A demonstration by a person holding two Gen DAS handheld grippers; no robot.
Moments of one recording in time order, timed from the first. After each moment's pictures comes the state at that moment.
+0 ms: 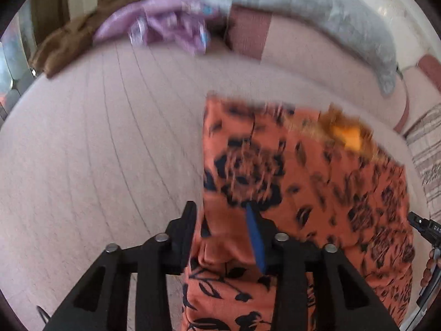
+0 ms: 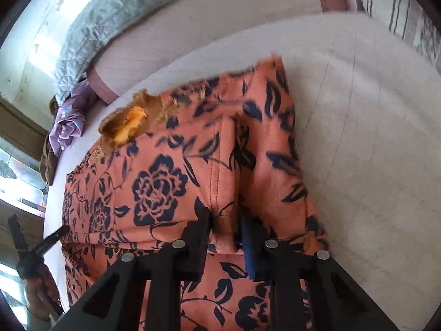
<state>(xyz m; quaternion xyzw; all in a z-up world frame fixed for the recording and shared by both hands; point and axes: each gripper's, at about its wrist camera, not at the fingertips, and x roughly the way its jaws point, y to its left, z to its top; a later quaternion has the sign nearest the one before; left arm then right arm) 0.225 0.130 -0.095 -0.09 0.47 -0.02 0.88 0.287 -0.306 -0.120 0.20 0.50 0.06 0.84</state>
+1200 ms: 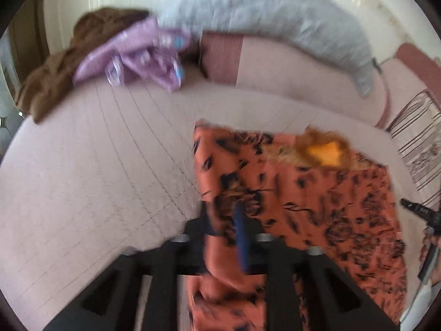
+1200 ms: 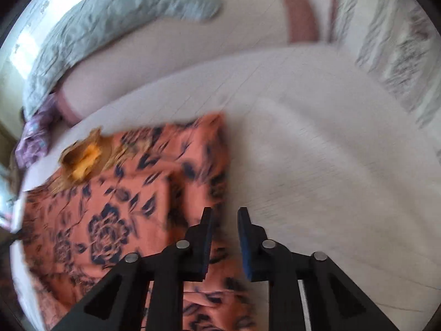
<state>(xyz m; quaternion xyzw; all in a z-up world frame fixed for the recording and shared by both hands) 0.238 0.121 -0.042 -0.05 0.46 -0.07 0.88 0.313 -0.324 -0.106 0.14 0.48 -0.04 0.87</state>
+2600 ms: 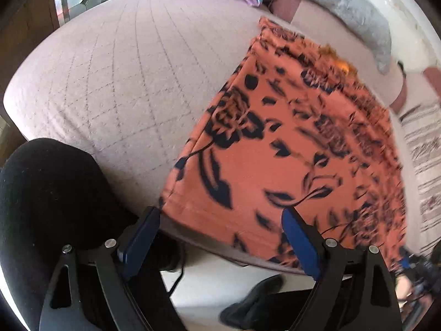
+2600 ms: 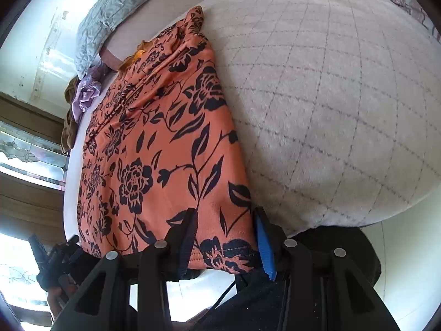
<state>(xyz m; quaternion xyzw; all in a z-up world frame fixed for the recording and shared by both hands) -0.063 0.133 -0.118 -0.16 0.54 0.05 0.83 0.017 -0.334 -0.161 0.28 0.54 0.08 0.79</state>
